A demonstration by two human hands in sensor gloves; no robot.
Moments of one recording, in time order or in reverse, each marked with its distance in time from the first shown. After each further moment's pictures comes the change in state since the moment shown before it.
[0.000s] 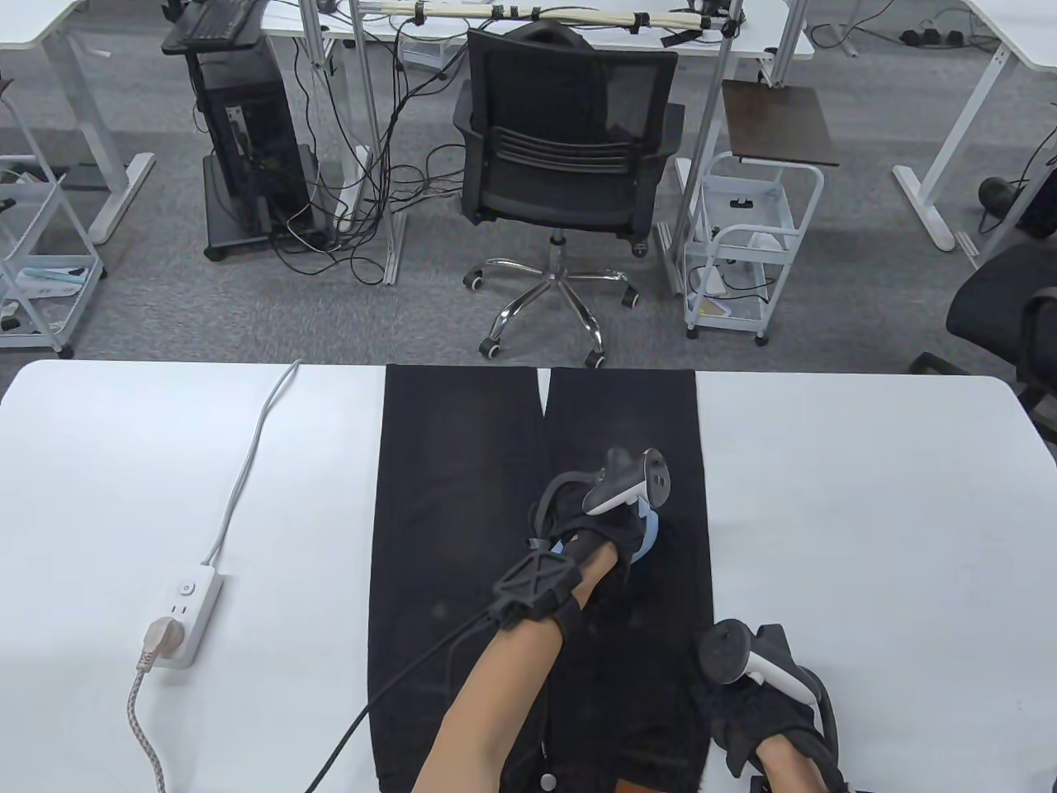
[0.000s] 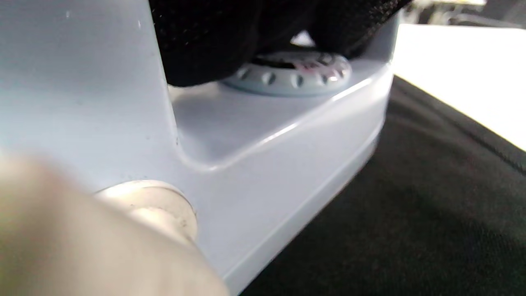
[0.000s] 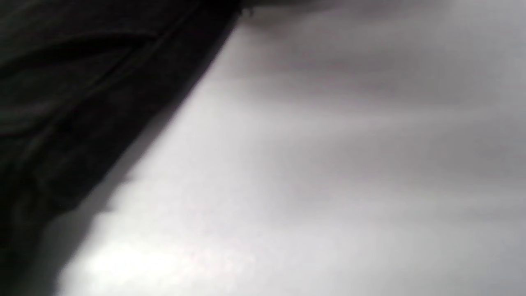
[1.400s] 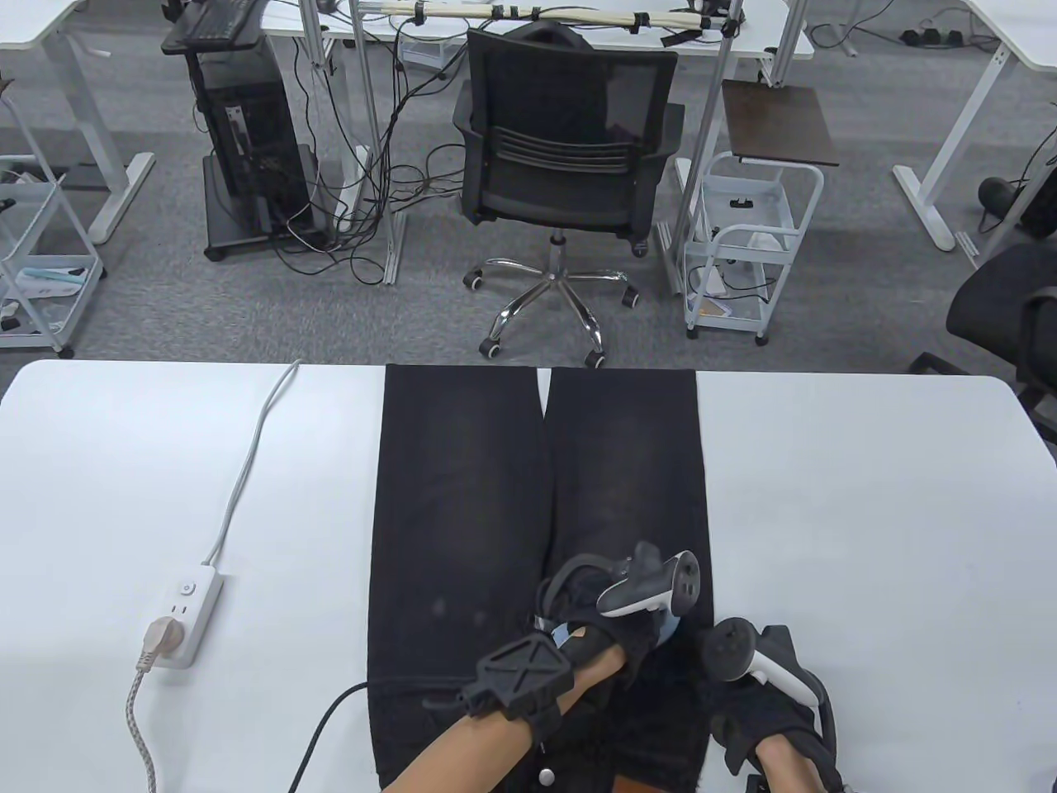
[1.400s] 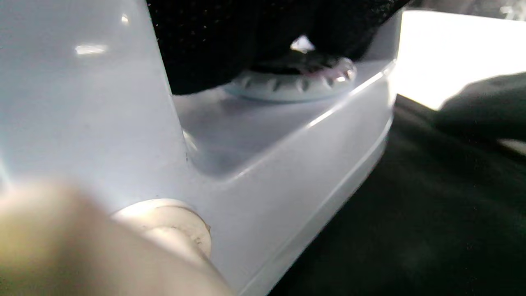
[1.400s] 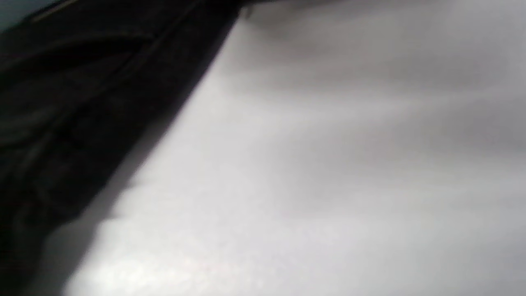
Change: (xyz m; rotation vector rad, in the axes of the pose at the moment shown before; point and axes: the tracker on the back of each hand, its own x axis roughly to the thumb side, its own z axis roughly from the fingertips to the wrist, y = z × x) left_hand 0.043 -0.033 0.090 0.052 -0.112 -0.114; right_hand -0.004 -0.001 0.001 -0.017 0.013 -0.053
